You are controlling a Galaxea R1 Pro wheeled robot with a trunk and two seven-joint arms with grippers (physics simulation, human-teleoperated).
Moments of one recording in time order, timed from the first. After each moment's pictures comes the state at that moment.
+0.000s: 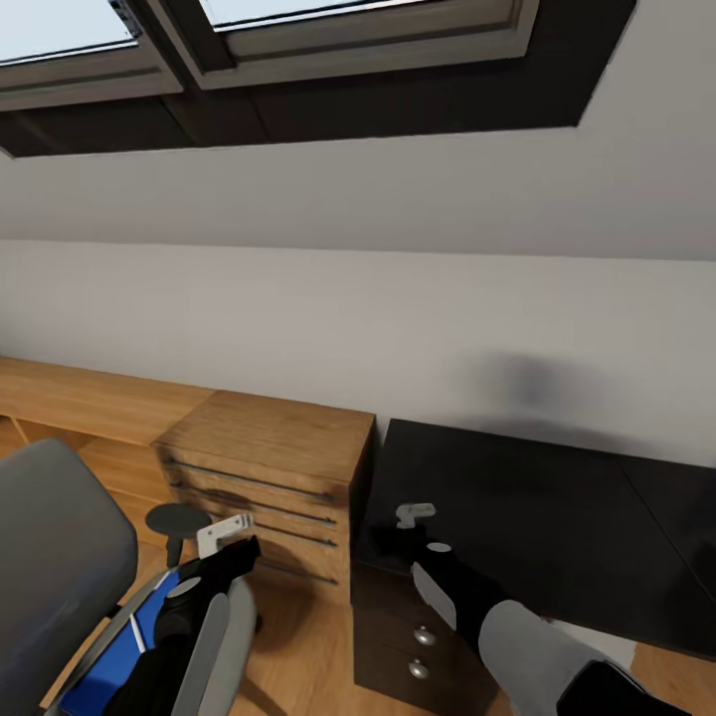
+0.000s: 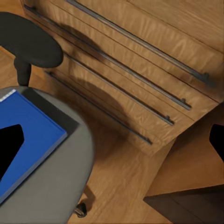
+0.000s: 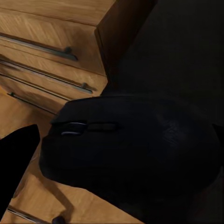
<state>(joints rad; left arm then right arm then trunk) -0.22 -0.13 0.01 -1.46 0.24 0.58 0.44 -0.75 0.12 0.57 -0.38 -0.52 0.06 -0.03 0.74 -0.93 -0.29</state>
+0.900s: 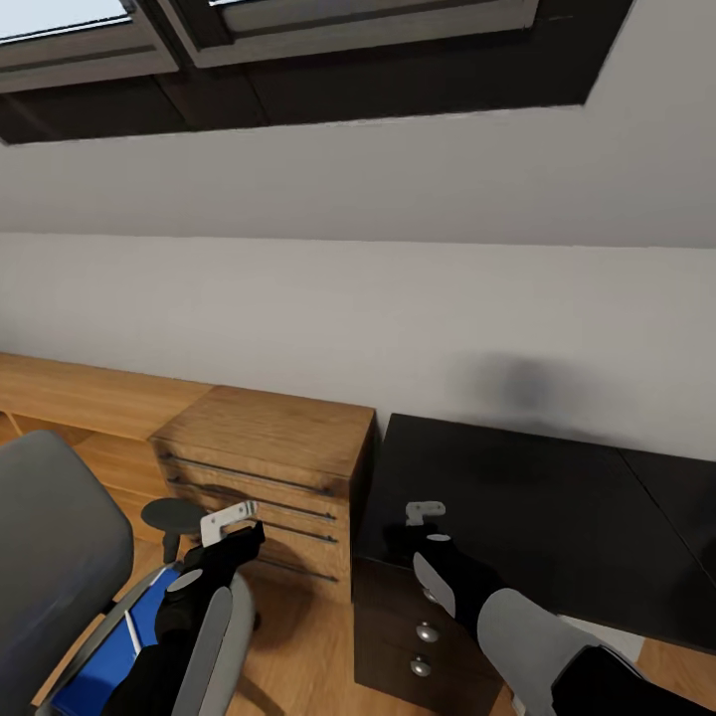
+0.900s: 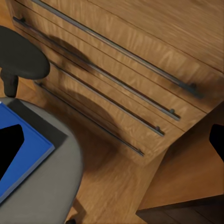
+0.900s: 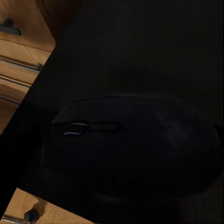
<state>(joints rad) -0.22 -0.14 -0.02 -1.53 0.24 0.58 0.44 -0.79 0.12 0.55 -0.34 -0.53 0.15 -0.17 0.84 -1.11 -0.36</state>
